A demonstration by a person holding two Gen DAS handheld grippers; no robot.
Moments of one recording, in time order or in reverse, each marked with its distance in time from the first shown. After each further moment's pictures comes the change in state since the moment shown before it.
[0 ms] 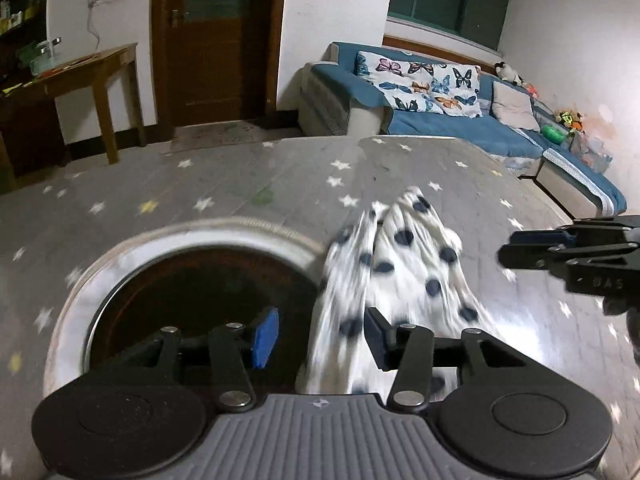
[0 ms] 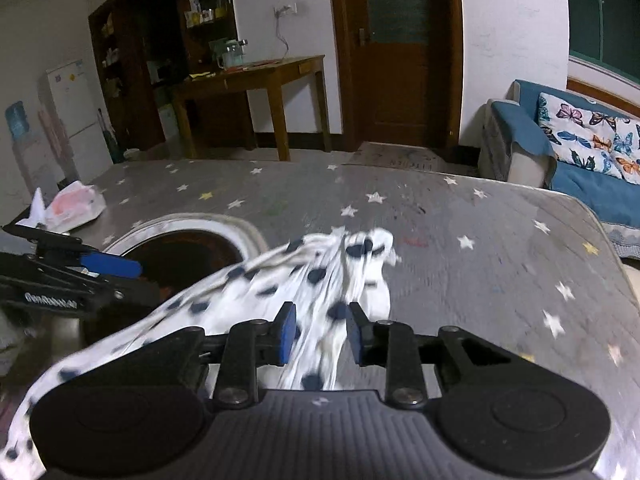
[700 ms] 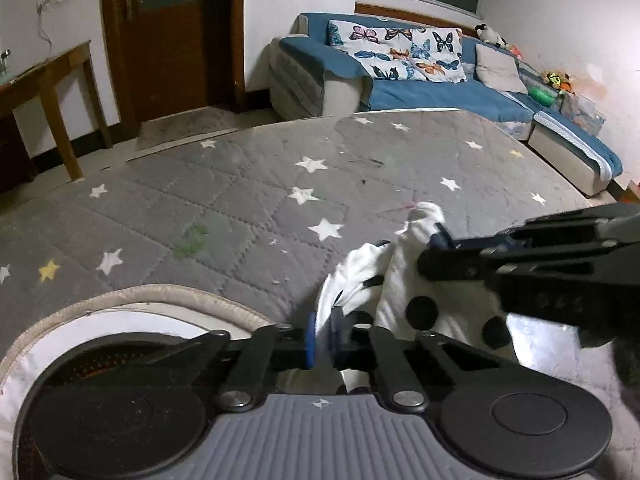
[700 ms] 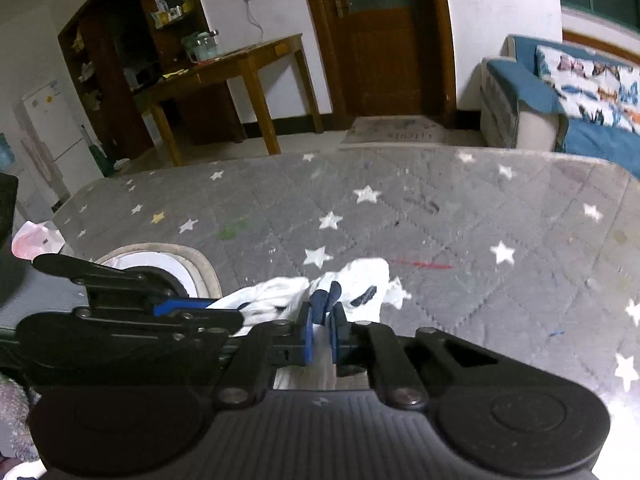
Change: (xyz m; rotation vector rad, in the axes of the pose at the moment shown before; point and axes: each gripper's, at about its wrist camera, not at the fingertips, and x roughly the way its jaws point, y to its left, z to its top) left arm 0.119 -0.014 0.047 0.092 0.069 -0.031; right arm 0.098 -0.039 0.031 0.112 0.050 0.025
